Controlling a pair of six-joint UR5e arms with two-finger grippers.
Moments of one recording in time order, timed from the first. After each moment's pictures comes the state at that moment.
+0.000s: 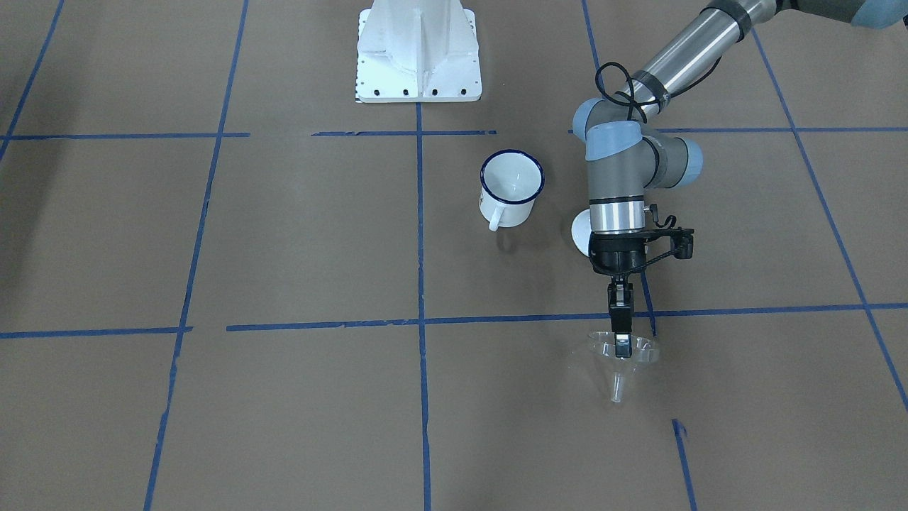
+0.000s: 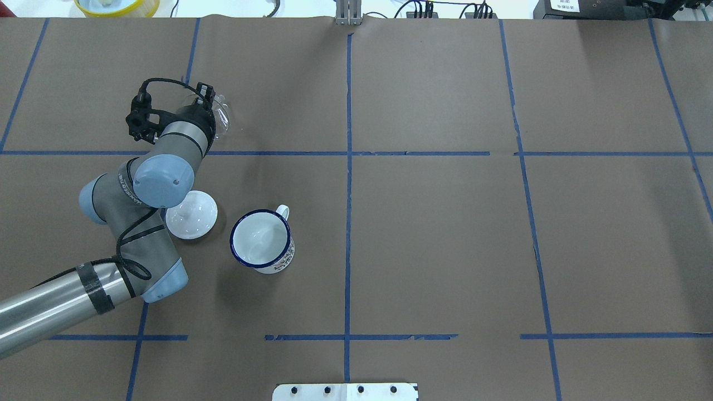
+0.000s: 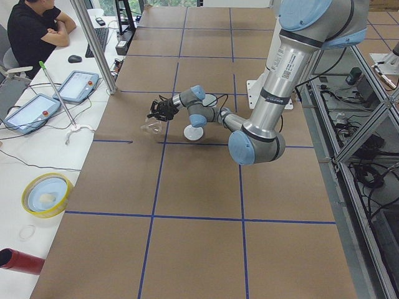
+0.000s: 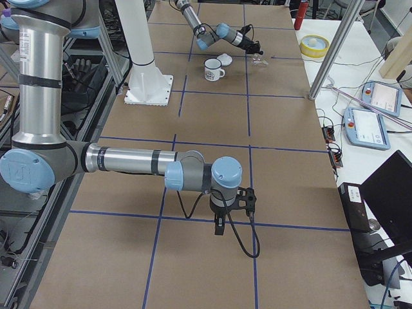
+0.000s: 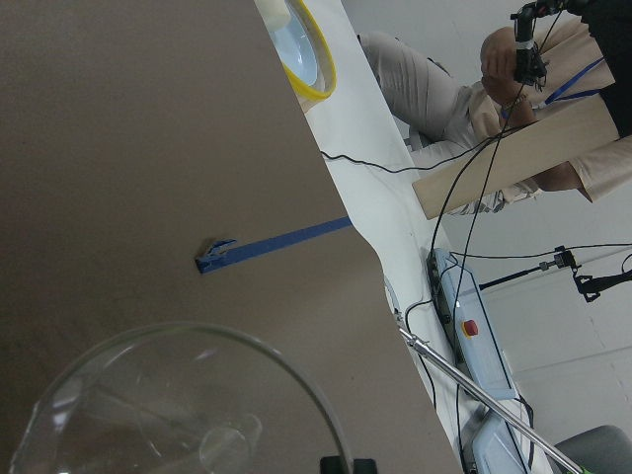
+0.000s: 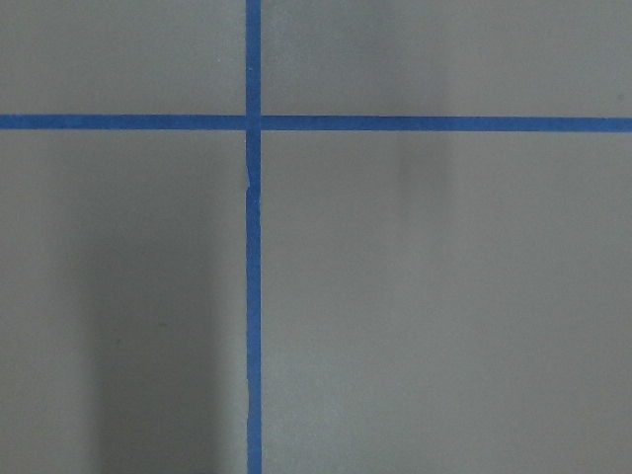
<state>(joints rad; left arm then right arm) -0.60 -2.05 -1.37 -2.40 -0.99 -2.28 1.57 -1.68 1.66 -1.57 2.29 0.01</state>
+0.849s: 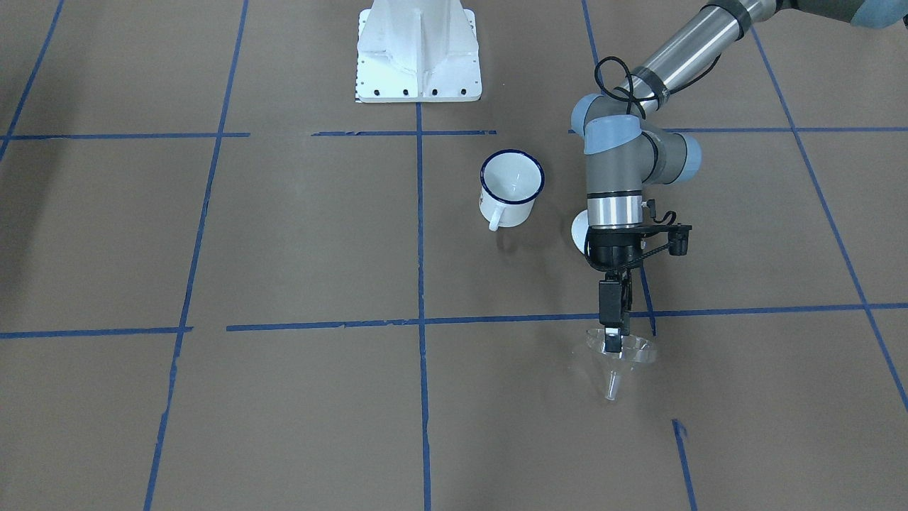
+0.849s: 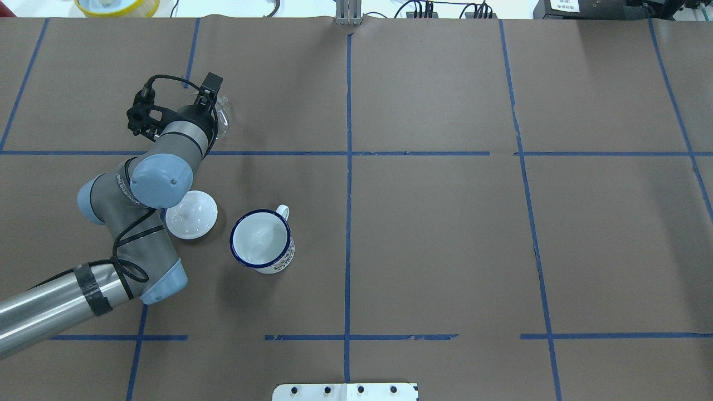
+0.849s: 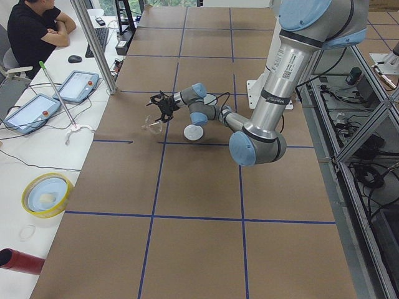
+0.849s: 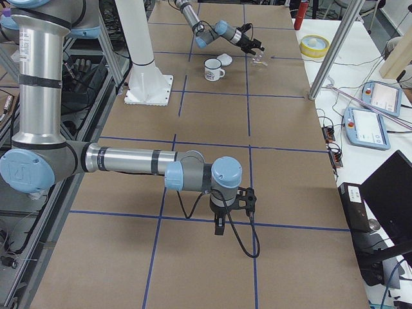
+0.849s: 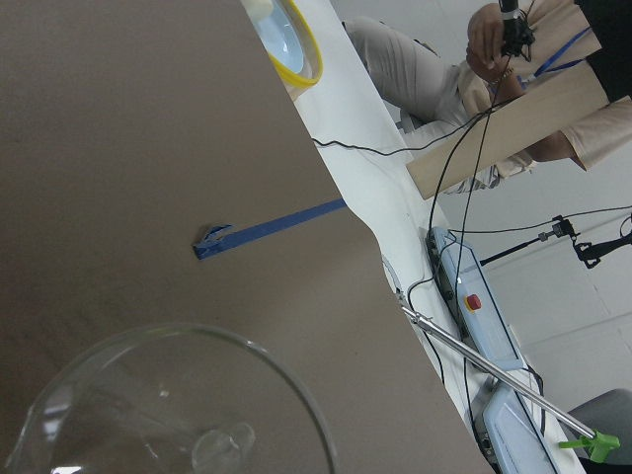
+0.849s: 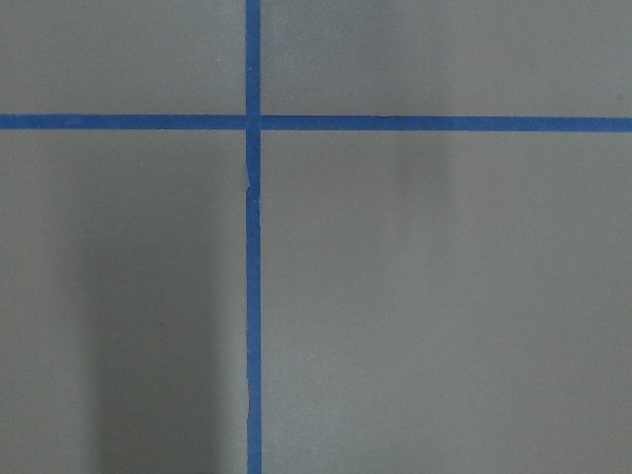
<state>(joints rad) -0.61 -2.00 -1.46 -2.39 -1.07 -2.03 1.57 -1.68 1.66 -1.57 2.29 0.01</state>
